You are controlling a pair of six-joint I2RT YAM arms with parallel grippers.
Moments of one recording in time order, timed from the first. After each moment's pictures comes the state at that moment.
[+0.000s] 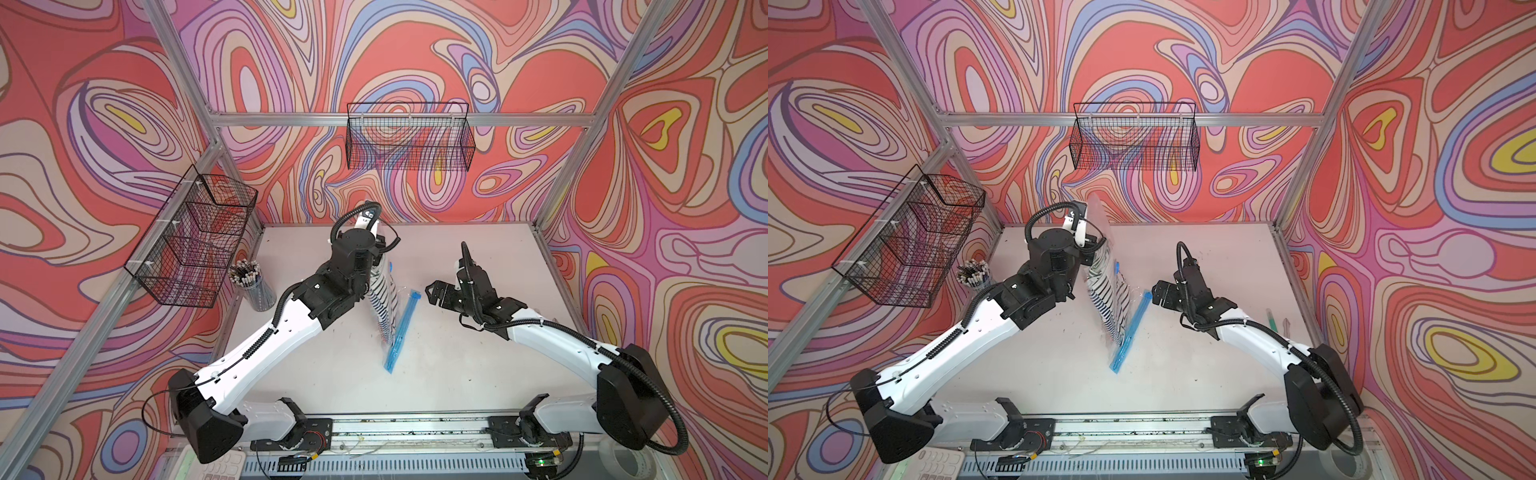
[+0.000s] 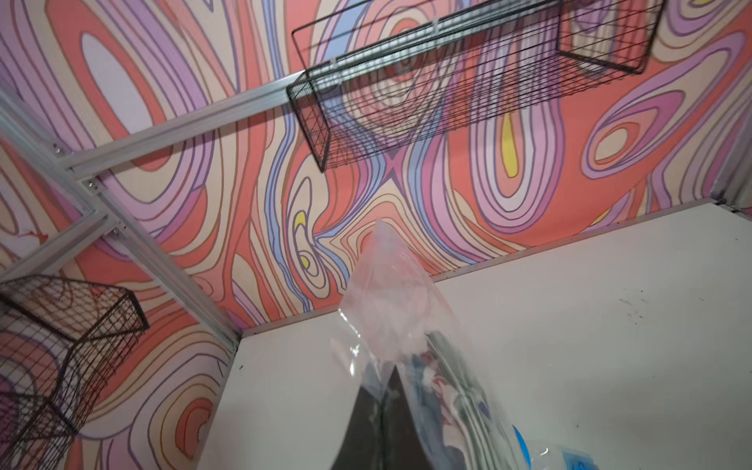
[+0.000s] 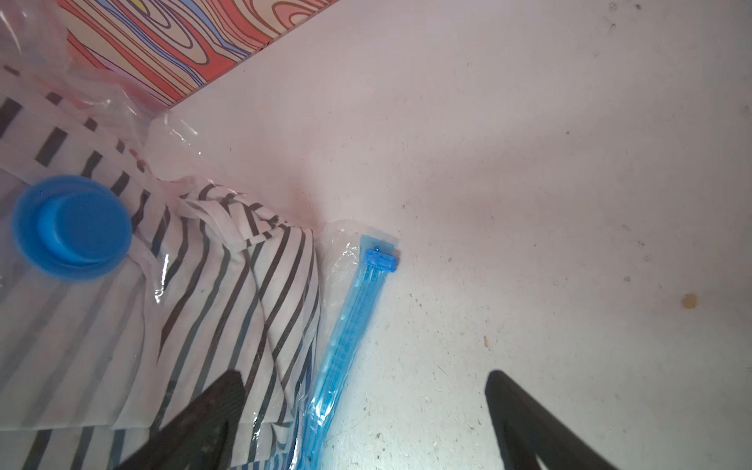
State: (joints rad) left arm -0.71 1.31 1.35 -0.25 -0.72 0.08; right arm 0.54 1.37 0.85 -0.17 0.01 0.68
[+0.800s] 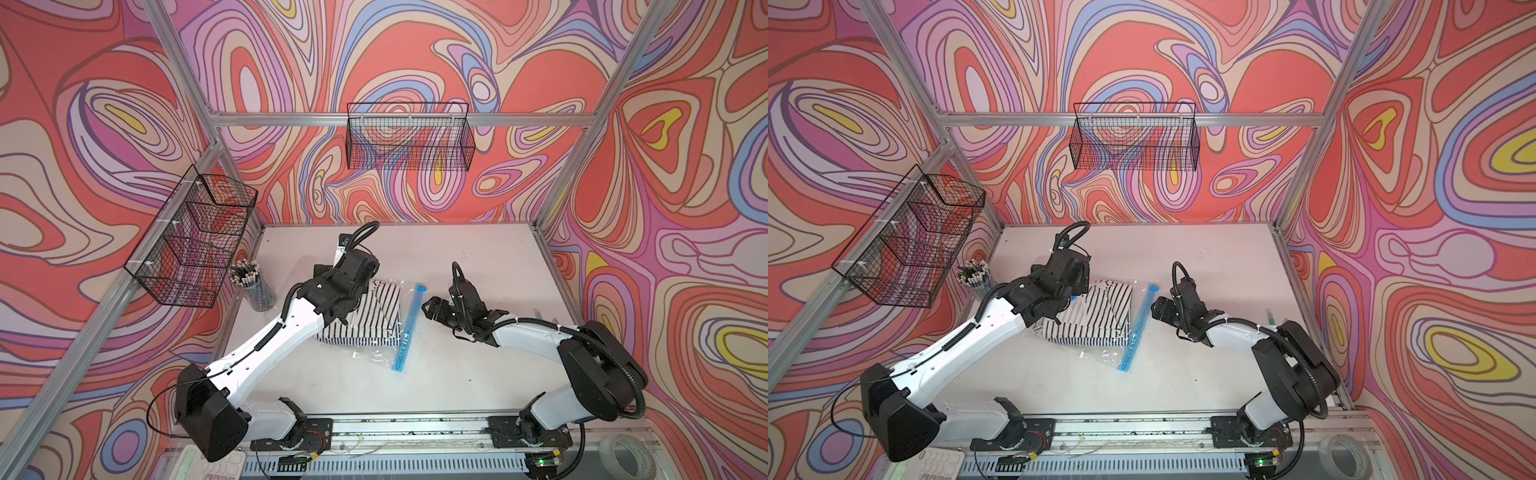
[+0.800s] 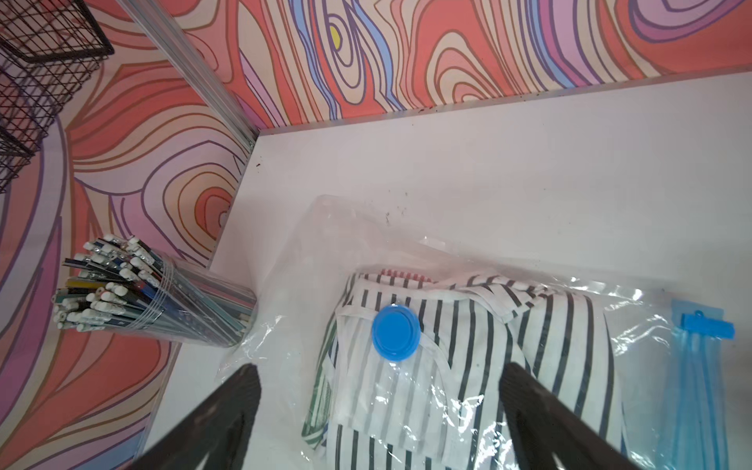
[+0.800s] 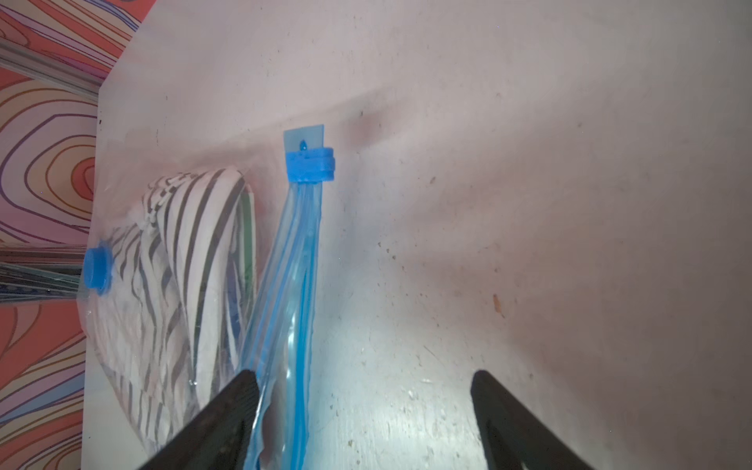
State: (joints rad) left arm -0.65 1.32 1.23 -0.73 -0.70 -0.40; right arm 0.54 1.54 0.69 0.09 -0.08 0.82
